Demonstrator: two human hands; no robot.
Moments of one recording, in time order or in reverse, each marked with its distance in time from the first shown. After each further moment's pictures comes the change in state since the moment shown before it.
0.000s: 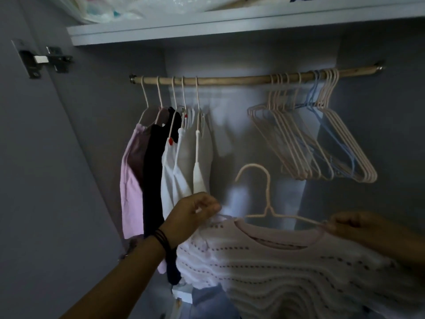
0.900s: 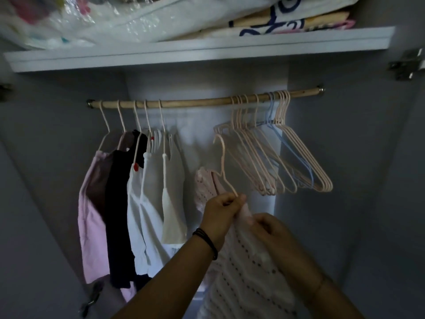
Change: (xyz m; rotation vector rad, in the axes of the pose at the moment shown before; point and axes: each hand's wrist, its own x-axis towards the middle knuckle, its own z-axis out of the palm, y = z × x) left_hand 0.069 0.064 0.101 -0.505 -0.014 -0.141; right_hand 0.041 -0.031 0.088 0.259 0.386 0.077
